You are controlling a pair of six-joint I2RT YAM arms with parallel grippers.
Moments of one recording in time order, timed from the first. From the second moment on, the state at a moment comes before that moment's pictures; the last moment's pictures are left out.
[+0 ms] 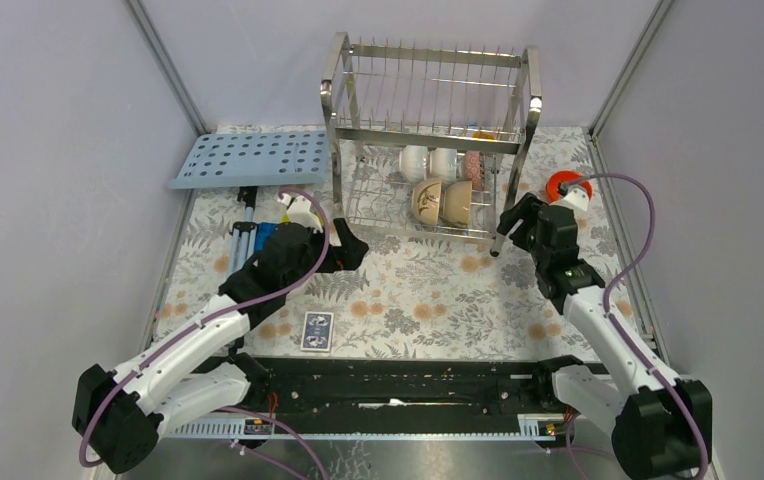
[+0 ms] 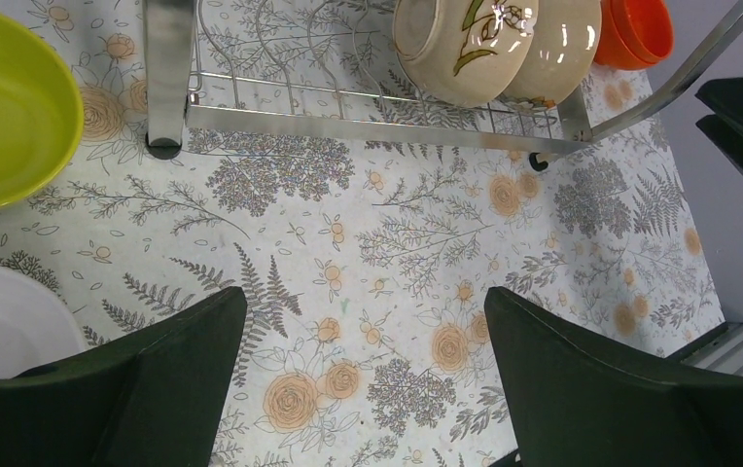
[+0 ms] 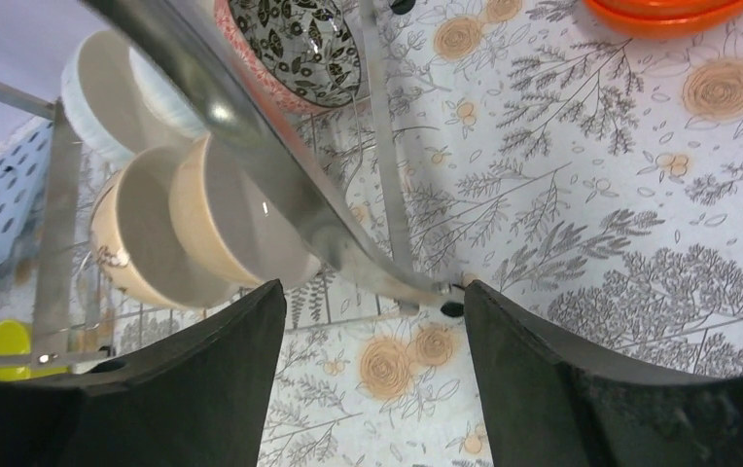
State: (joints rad) left arm -0.64 0.94 0.68 -0.16 -0.09 -0.59; right arm 0.20 0.95 0.60 -0.08 0.21 0.60
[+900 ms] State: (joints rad) left arm -0.64 0.87 0.68 -0.20 -0.11 -0.60; right arm 0.22 1.19 0.69 0.05 0.21 0.44
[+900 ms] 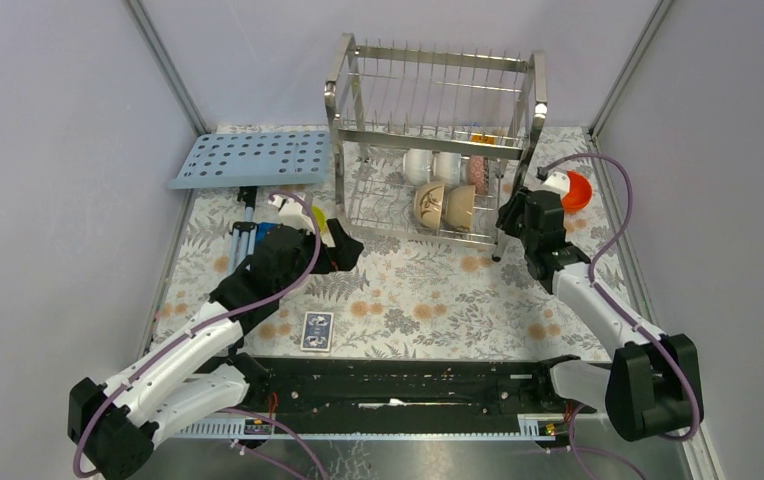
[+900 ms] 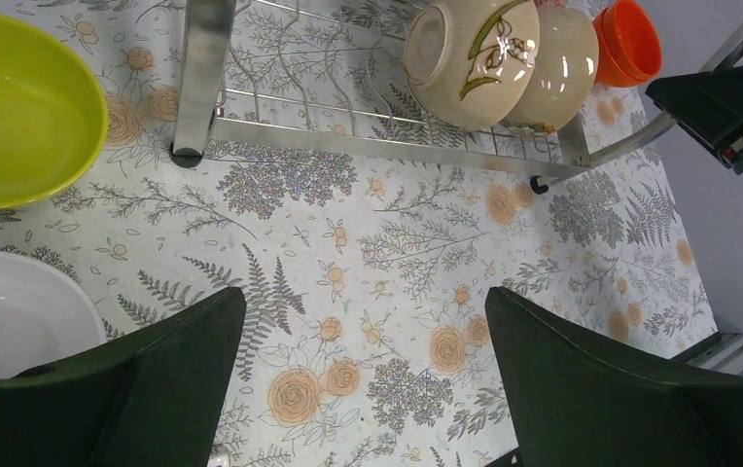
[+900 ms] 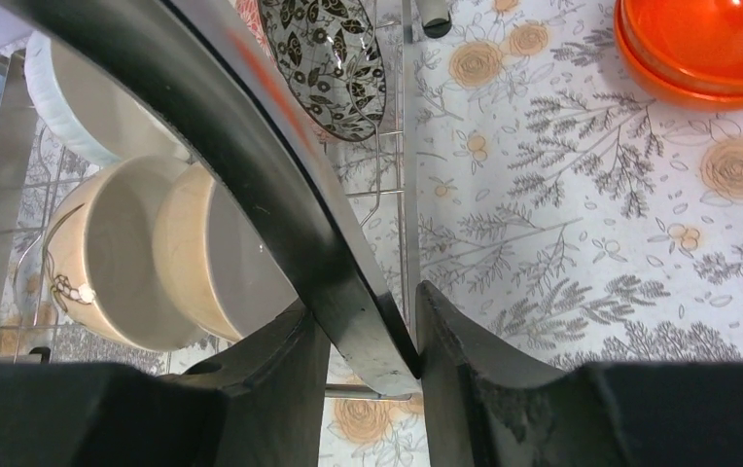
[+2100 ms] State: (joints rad) left arm -0.65 0.92 0.68 -0.19 -0.06 -0.58; right arm 0.33 0.63 0.69 -0.62 0.20 0.63
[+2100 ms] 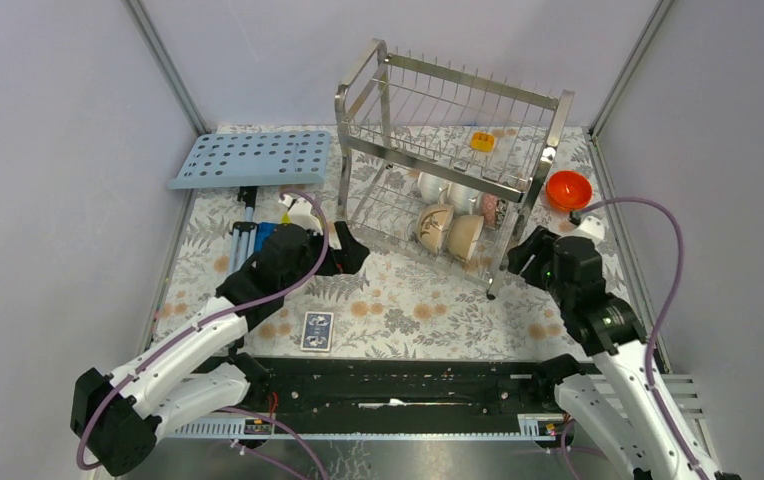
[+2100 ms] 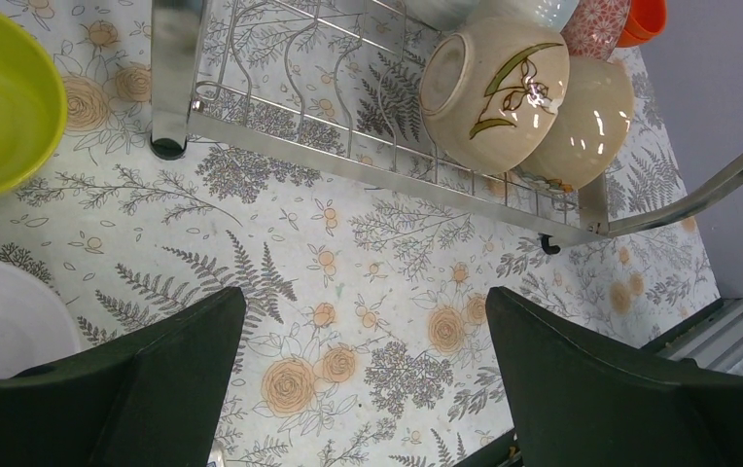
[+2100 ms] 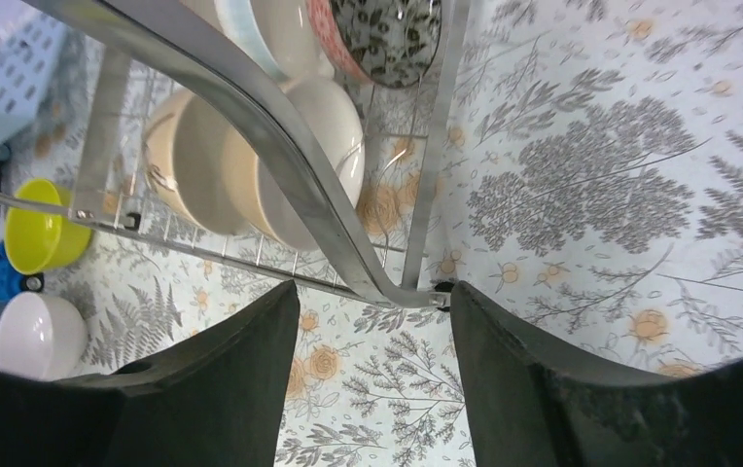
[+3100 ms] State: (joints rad) left arm -0.65 0.85 0.64 -0.18 0.06 -0.64; right arm -0.38 1.28 0.44 0.31 -0.49 1.19
